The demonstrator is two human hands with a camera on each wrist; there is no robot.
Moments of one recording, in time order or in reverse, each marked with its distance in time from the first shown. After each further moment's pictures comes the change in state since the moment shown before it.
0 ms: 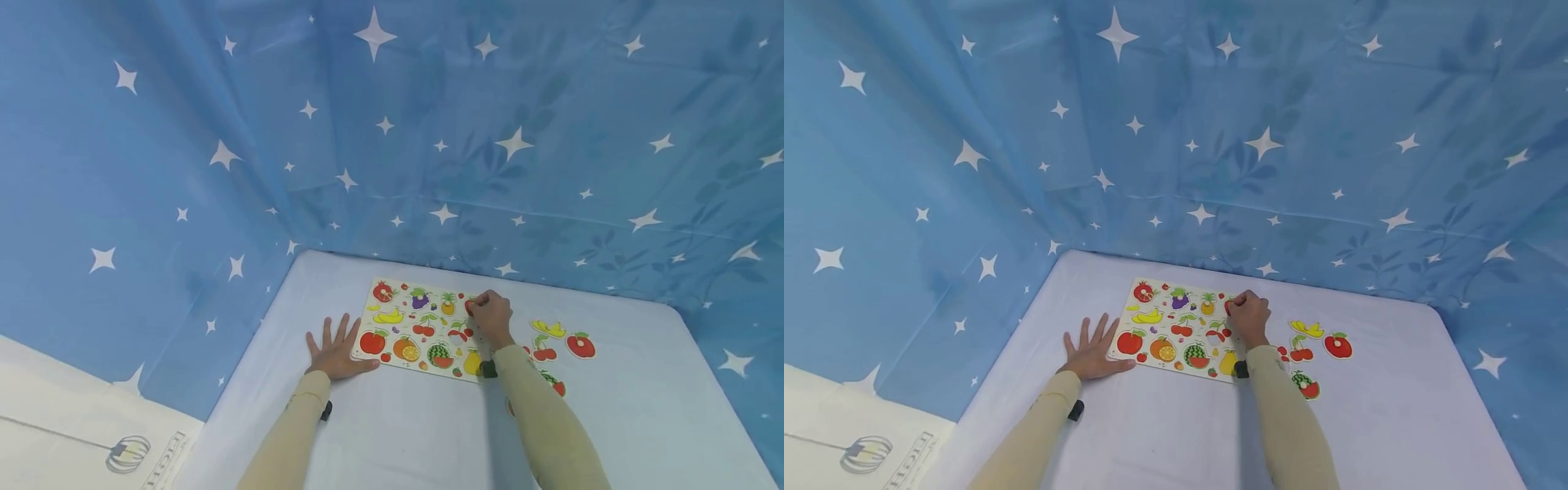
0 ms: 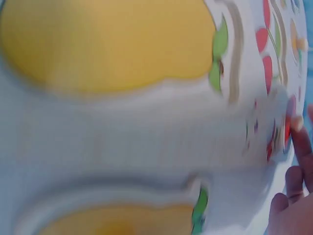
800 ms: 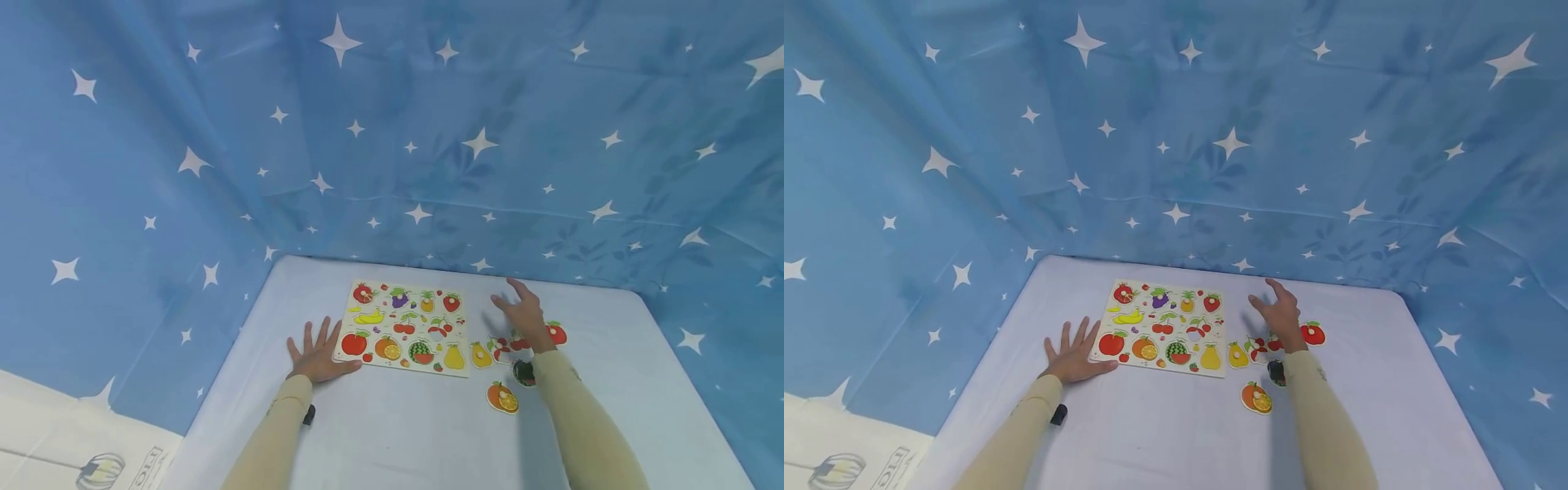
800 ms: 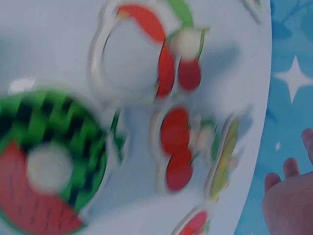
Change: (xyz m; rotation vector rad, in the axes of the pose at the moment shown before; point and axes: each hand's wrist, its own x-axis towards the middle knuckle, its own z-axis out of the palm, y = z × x) left_hand -0.008 0.007 -0.007 -0.027 -0.021 0.009; right_hand -0.007 0.042 -0.111 0.060 -0.158 0.110
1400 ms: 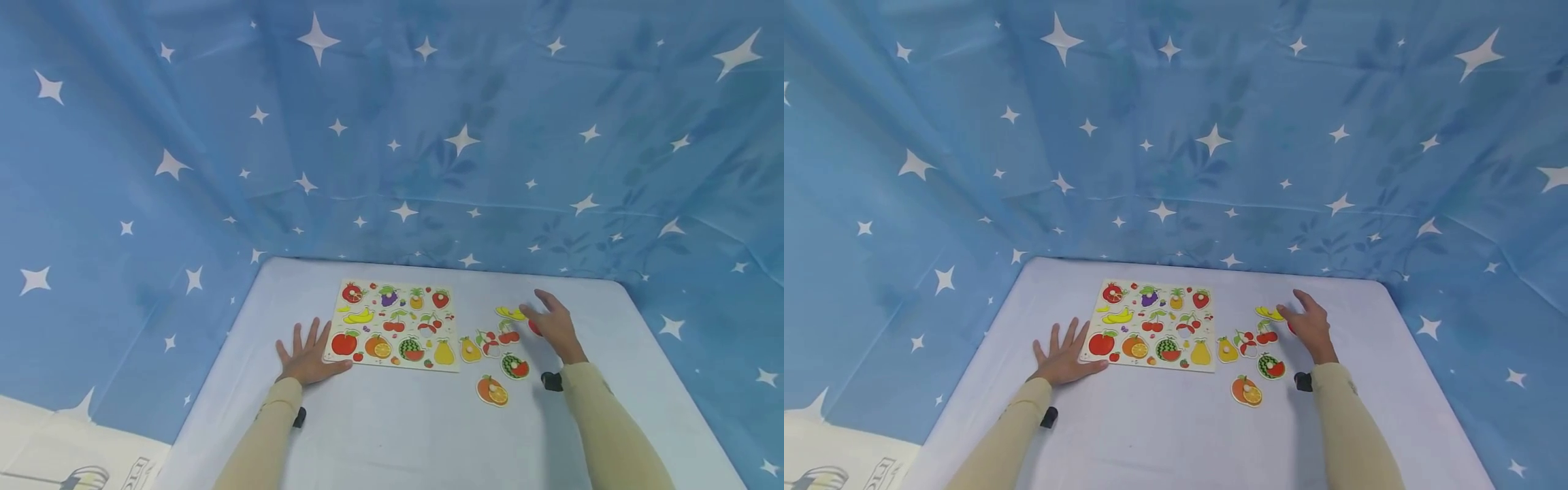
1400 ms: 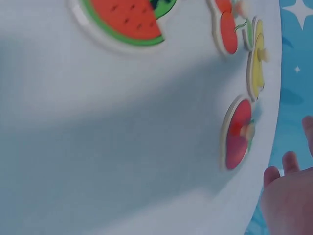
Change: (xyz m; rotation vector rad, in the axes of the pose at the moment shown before) left_hand 0.002 -0.003 0.002 0.020 -0.001 0.001; right_hand -0.031 0.046 -0.056 0.026 0.064 0.147
